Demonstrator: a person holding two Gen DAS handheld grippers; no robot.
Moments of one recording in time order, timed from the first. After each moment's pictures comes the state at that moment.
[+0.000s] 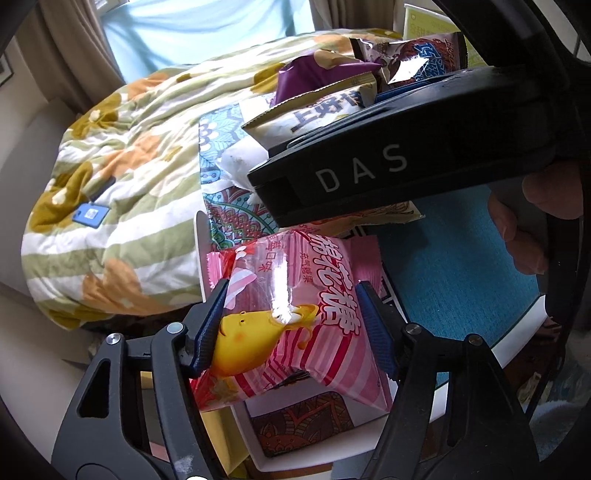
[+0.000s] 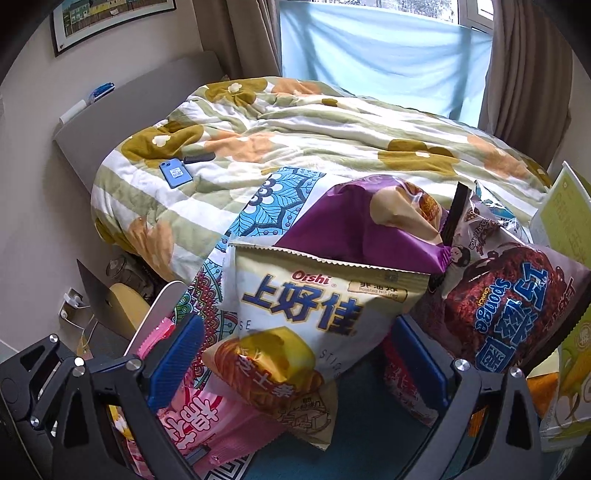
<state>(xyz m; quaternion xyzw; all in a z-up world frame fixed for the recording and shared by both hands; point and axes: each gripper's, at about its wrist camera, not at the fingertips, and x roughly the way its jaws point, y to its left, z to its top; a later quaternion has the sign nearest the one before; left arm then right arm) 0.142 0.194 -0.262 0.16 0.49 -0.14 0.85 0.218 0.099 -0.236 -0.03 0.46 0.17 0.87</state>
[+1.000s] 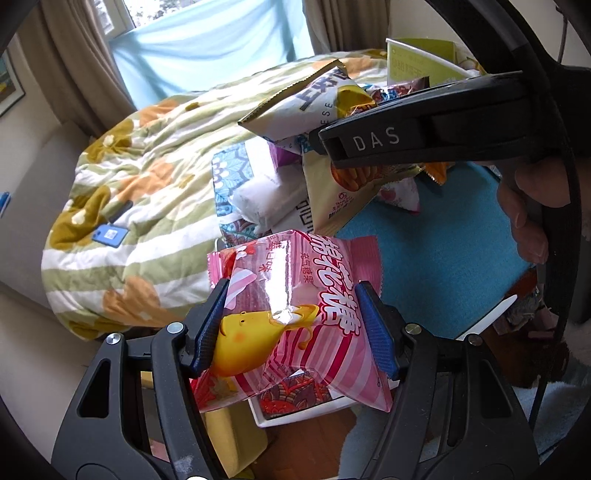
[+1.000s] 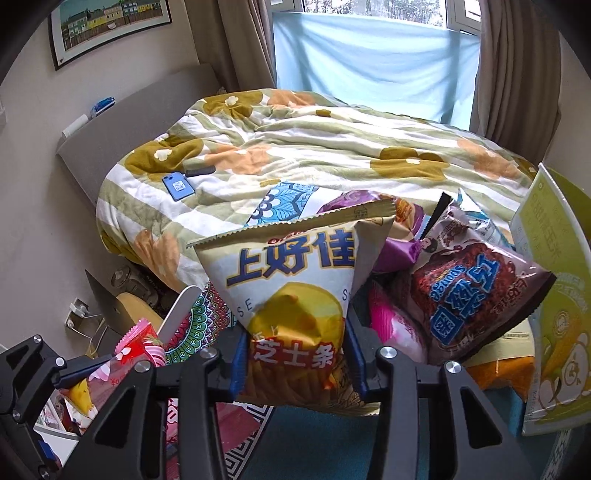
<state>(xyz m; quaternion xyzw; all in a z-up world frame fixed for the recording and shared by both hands) 0.104 0.169 -0.200 0.18 0.44 -0.13 0.87 0.193 0.079 -0.199 -0.01 0.44 0.16 0.88</state>
